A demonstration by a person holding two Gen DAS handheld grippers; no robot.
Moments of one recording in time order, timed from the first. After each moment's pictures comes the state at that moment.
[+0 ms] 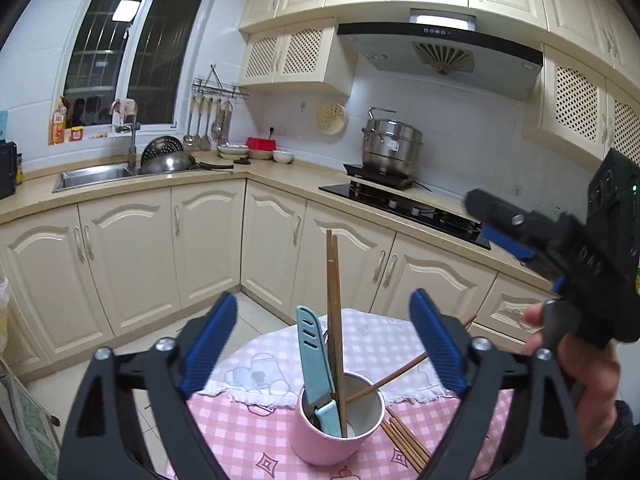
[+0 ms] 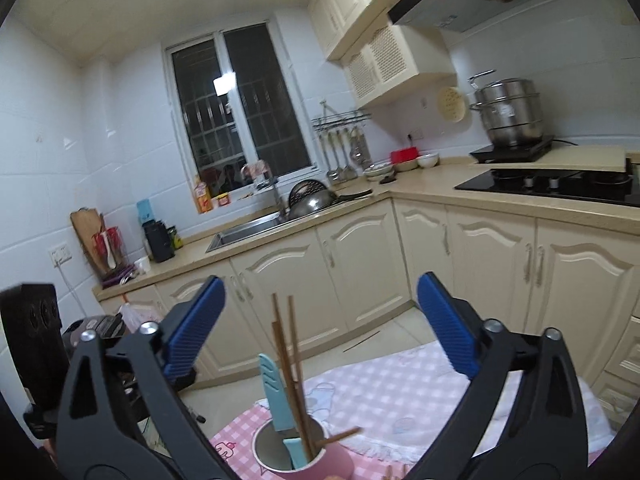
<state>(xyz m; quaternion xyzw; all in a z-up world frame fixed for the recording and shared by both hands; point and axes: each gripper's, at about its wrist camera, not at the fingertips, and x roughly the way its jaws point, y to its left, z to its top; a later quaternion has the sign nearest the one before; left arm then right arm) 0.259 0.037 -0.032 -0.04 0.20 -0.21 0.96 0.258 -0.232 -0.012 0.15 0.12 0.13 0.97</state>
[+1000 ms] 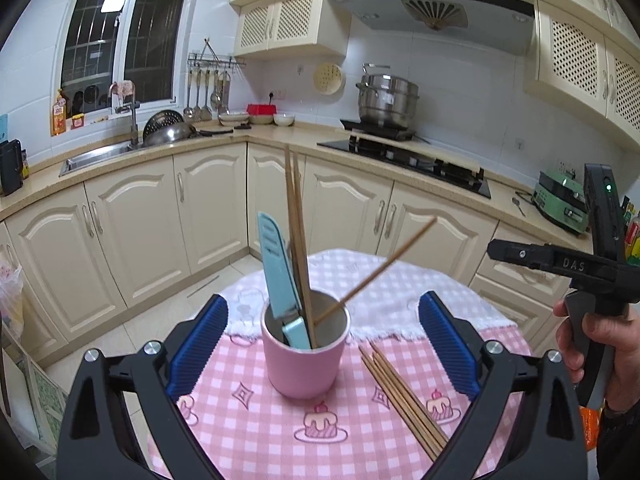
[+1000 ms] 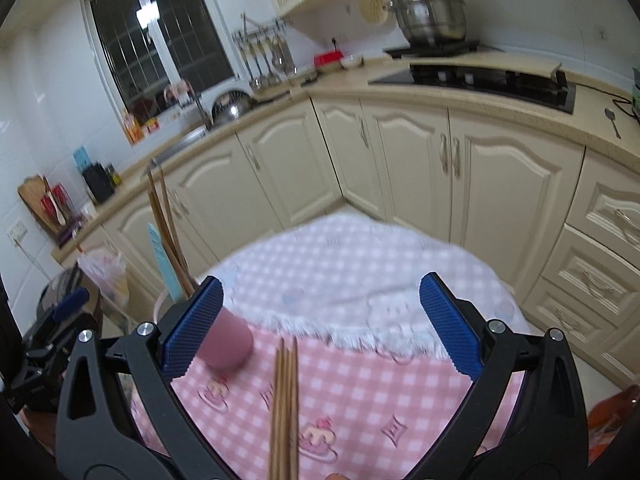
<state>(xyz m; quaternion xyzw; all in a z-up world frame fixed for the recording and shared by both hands) 0.211 0.003 -0.067 0.00 0.27 -0.20 0.94 0.222 -0.306 -0.087 0.14 0.33 0.05 0.93</state>
